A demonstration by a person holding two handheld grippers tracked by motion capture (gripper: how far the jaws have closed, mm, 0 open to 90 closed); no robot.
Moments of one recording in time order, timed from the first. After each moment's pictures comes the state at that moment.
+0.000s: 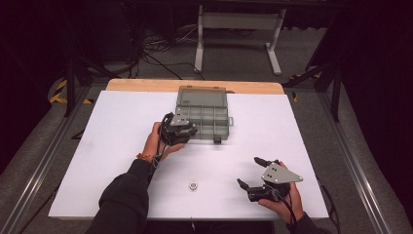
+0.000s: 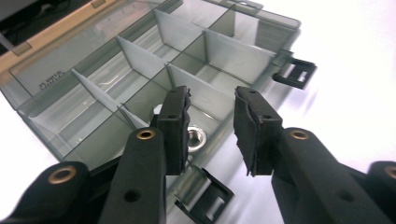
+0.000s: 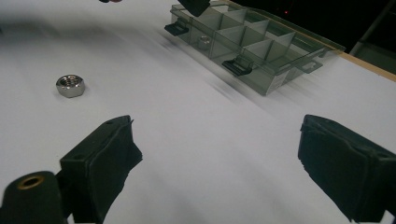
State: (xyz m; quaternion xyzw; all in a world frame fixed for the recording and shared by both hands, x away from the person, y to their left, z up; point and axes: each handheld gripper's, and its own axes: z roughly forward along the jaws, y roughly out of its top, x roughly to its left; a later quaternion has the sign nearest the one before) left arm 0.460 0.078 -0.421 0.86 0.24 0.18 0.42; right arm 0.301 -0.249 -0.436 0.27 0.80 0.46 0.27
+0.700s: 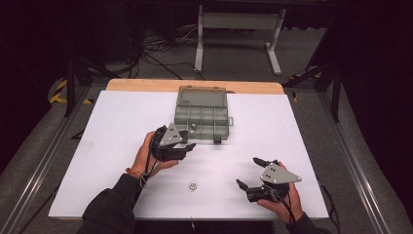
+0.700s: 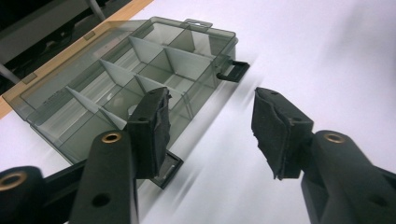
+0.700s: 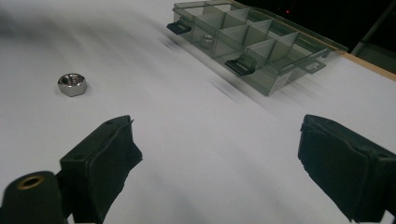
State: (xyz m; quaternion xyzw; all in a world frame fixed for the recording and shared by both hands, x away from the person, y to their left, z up) left arm 0.403 0.095 -0.408 0.85 0.19 0.20 0.44; right arm 0.301 -0.246 -0.437 0.27 0.81 0.46 0.27
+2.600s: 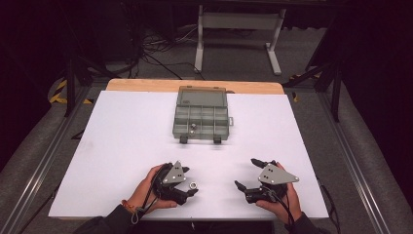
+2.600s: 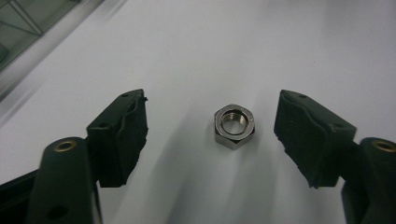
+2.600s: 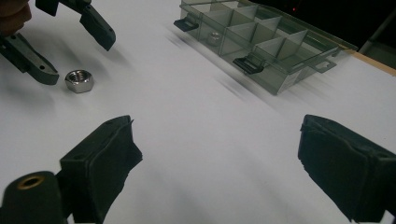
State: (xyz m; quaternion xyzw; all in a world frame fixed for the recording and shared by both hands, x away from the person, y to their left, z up) left arm 0.331 0.086 -0.460 0.90 0.15 0.10 0.40; right arm 0.301 -0.242 -0.438 0.26 0.81 0.45 0.26
